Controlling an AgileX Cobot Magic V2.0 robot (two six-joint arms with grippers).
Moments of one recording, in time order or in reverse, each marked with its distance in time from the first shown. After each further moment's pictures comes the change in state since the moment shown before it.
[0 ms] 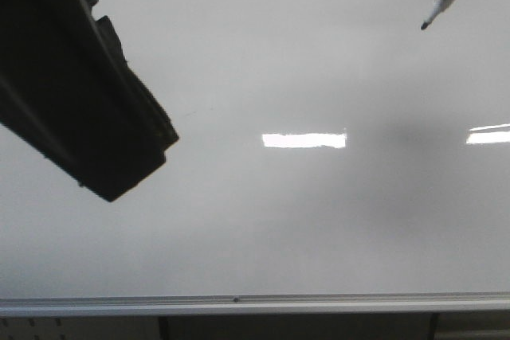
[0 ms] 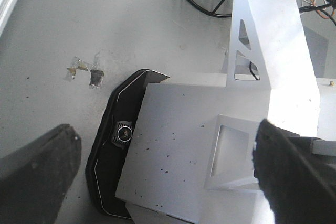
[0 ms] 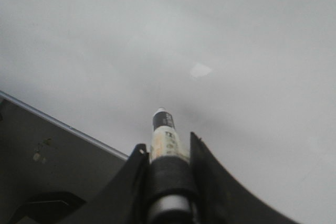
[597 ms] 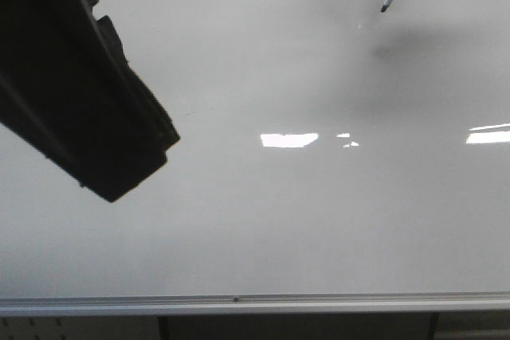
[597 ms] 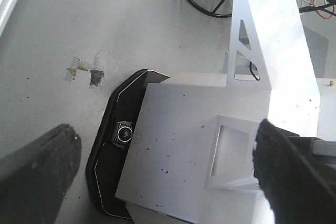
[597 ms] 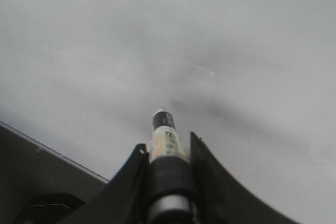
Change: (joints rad) left arm 0.000 0.000 0.000 0.000 -0.002 0.000; right arm 0.000 0.308 -0.347 -0.005 0.104 0.013
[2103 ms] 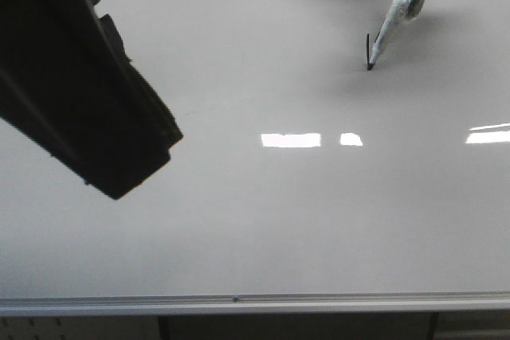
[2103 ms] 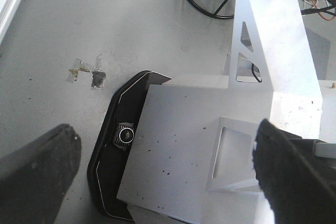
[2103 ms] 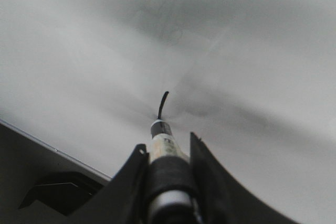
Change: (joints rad) left arm 0.000 0.000 0.000 0.000 -0.008 0.000; right arm 0.002 0.158 -0.019 0.004 -0.004 0.005
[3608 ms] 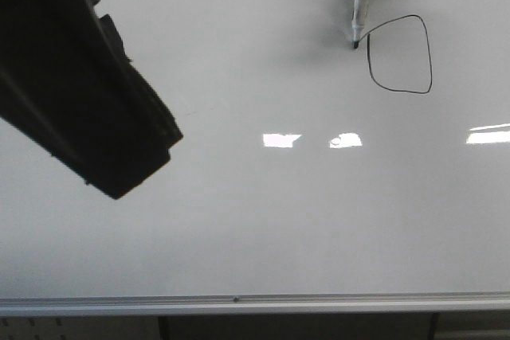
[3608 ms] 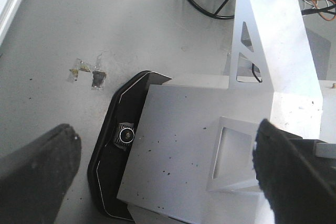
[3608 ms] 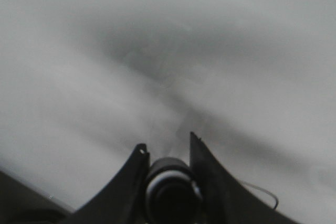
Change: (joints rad) left arm 0.000 0.000 0.000 0.000 -0.001 0.000; right arm 0.117 0.056 -0.162 -0.089 -0.052 0.070
